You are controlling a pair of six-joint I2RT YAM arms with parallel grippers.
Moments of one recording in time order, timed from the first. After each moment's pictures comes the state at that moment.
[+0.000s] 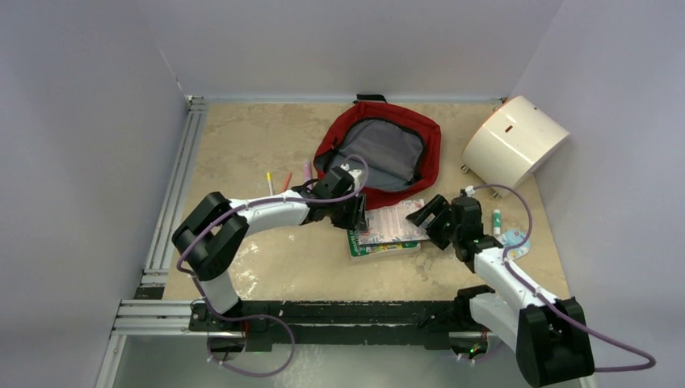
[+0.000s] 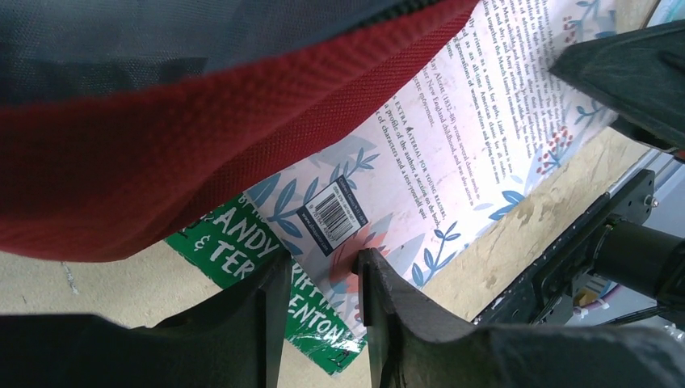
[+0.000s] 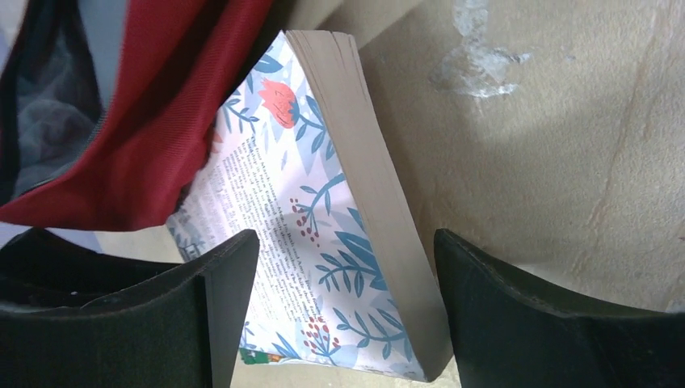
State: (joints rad) left arm -0.81 1.74 1.04 -0.17 0.24 -0.59; right arm 0.19 0.99 0.32 -0.09 -0.18 0.94
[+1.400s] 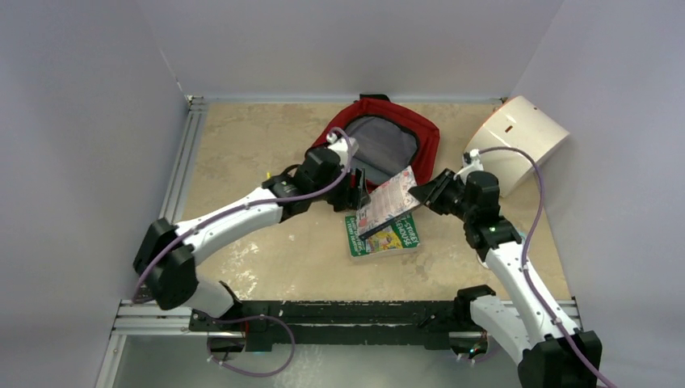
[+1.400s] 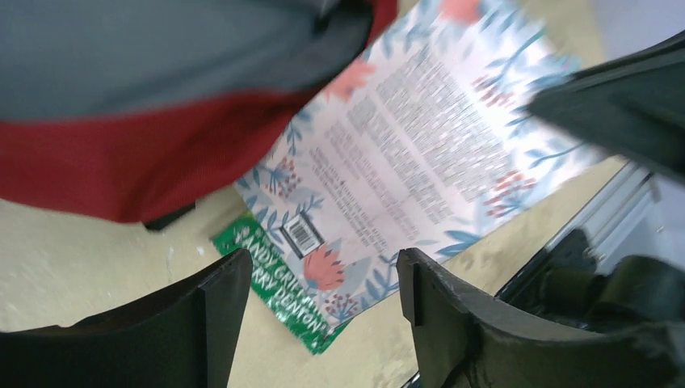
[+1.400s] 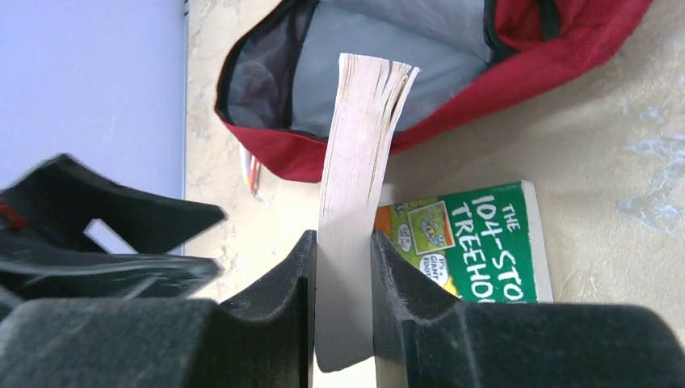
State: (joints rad) left arm -0.81 1.51 1.12 -0.27 0.08 -0.53; right arm 0.19 0.85 0.59 -0.19 -0.30 0.79
